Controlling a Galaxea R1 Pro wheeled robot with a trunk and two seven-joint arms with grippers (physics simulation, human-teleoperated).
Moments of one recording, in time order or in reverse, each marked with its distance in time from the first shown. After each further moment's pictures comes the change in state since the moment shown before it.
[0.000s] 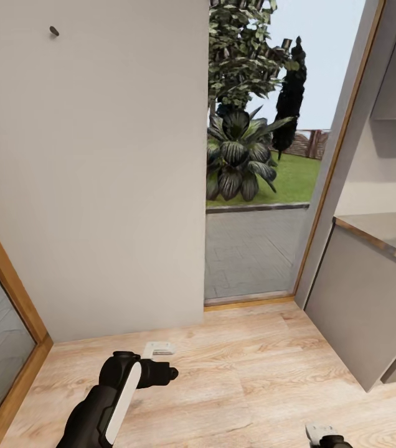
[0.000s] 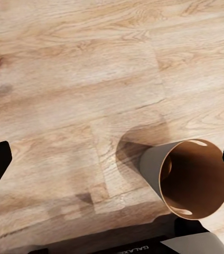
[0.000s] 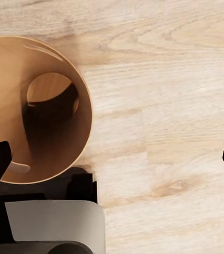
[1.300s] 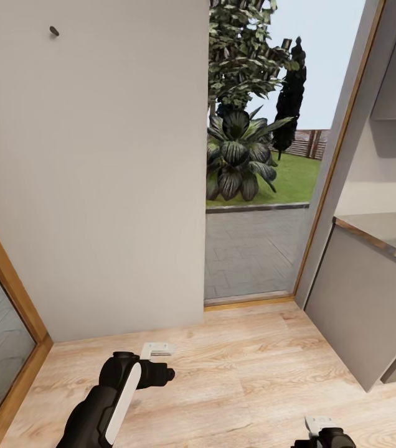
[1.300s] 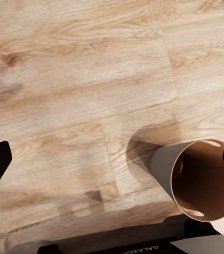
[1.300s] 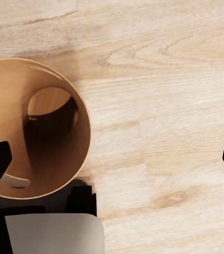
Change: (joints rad) left arm 0.000 0.003 -0.002 0.006 -0.001 0.000 0.043; right arm -0.026 -0.005 -0.003 0.006 -0.001 -0.017 0.003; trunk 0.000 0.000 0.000
